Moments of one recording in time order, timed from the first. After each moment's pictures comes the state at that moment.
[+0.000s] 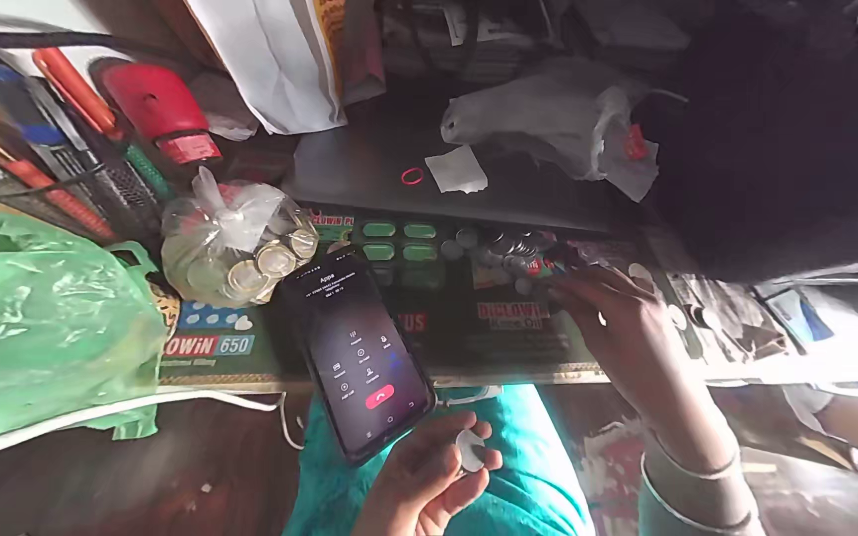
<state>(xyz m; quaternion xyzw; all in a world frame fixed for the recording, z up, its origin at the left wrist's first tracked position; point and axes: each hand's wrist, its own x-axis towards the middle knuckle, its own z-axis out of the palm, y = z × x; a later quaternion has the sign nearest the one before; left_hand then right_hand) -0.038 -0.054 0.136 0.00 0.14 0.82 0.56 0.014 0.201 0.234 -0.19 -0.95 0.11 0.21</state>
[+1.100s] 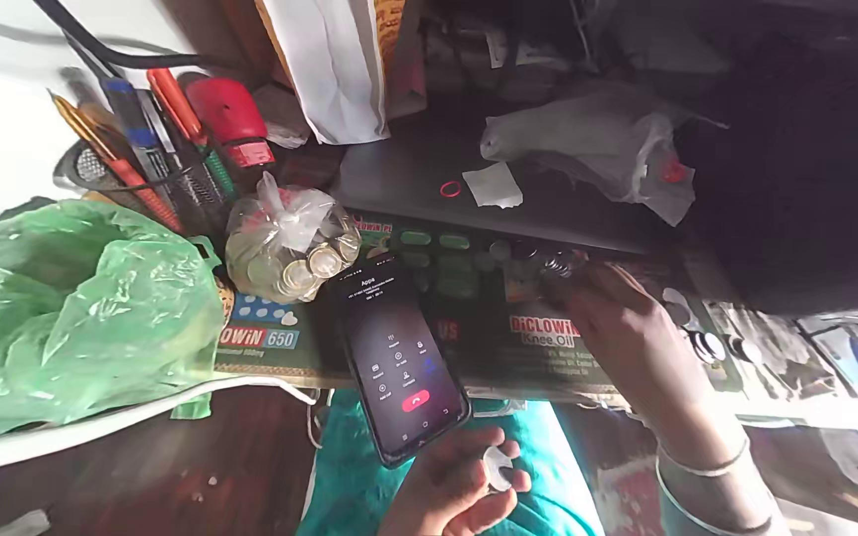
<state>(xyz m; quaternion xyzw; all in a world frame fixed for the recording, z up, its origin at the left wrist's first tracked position) -0.041 -0.055 0.136 0.01 0.13 0.81 0.57 -0.017 0.196 0.234 -0.11 -0.97 0.01 0.20</state>
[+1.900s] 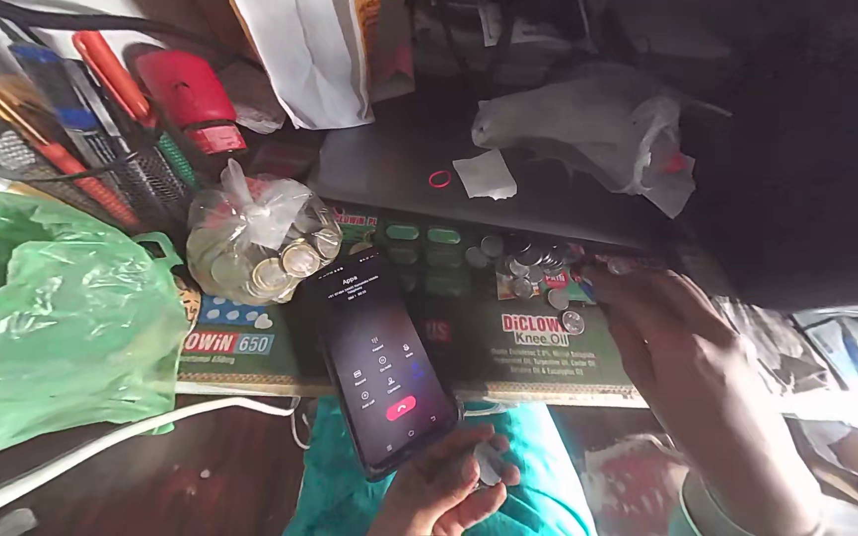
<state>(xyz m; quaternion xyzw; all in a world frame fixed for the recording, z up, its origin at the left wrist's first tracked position) -0.041 -0.053 0.135 -0.02 0.14 0.81 0.58 0.010 0.191 0.254 -0.15 -0.97 -0.01 0.21</state>
